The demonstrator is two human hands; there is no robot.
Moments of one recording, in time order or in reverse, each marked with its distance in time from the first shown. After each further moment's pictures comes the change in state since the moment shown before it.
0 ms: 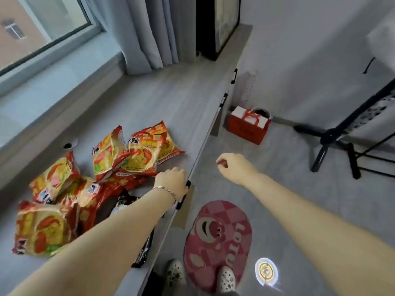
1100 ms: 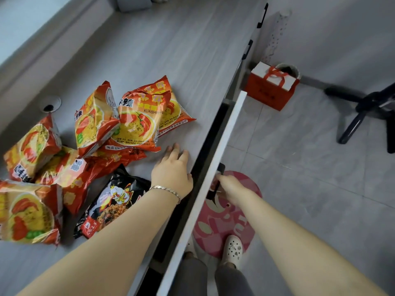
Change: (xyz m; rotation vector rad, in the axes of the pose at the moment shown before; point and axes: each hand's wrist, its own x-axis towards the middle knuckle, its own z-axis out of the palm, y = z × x) left_hand 0.019 -0.019 0.071 -0.182 0.144 -0.104; right_hand 0.052 0.048 0.172 1.055 -0.231 0.771
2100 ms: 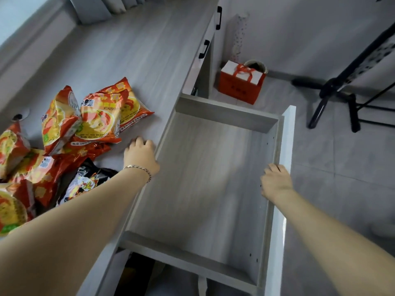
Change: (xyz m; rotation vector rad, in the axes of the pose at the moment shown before) left_hand -0.002 0.031 -0.010 0.171 -0.033 -0.096; right_hand -0.066 0.054 -0.197 -1.898 0.432 -0.253
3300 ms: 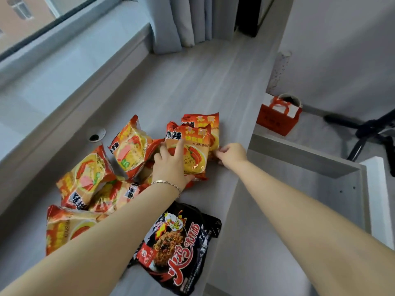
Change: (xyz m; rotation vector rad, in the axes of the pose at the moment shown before) left_hand 0.043 -0.129 -0.044 -0.264 0.106 -0.028; right_hand 0.091 -0.218 -0.256 1.339 0.228 0.038
